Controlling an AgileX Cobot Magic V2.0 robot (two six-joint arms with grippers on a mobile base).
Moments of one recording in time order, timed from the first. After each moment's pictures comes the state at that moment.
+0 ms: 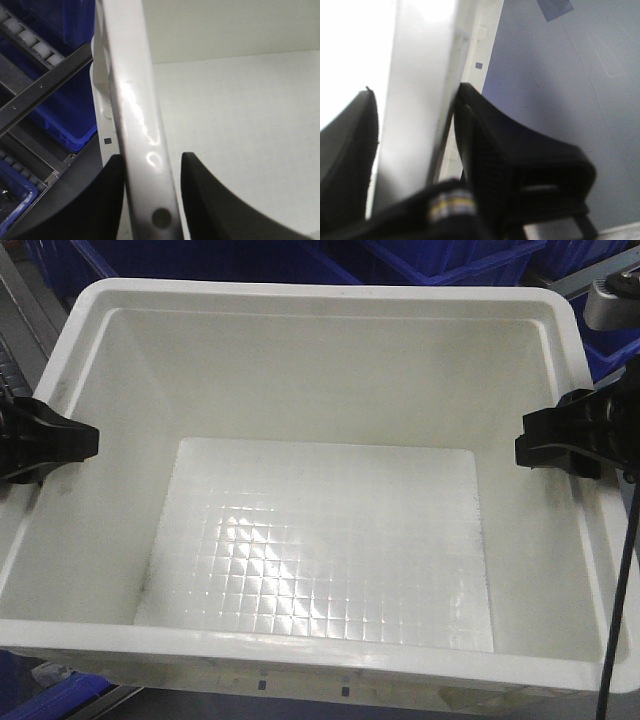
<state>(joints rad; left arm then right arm) -0.18 1.07 -1.04 -0.34 0.83 0.11 0.22 1.13 -1.19 0.24 1.04 -0.02</state>
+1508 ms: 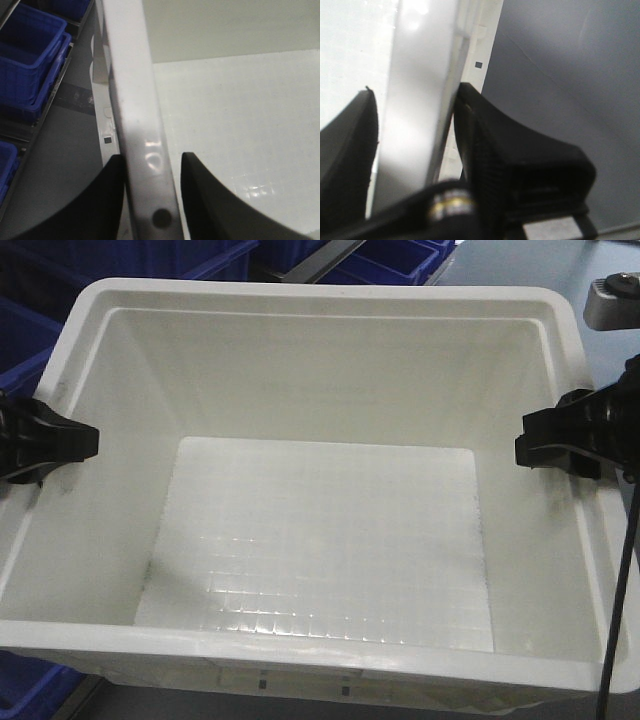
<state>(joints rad) -0.18 1.07 -1.04 -0.34 0.83 0.11 0.22 1.13 -1.19 0.24 1.04 -0.02</state>
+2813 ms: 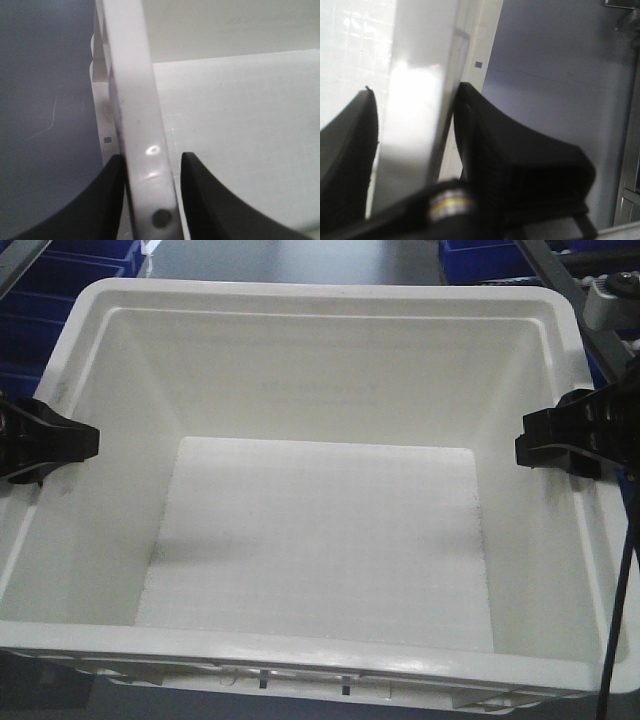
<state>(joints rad) -0.18 1.07 -1.04 -0.34 0.83 0.11 0.22 1.13 -1.19 0.24 1.04 -0.02</state>
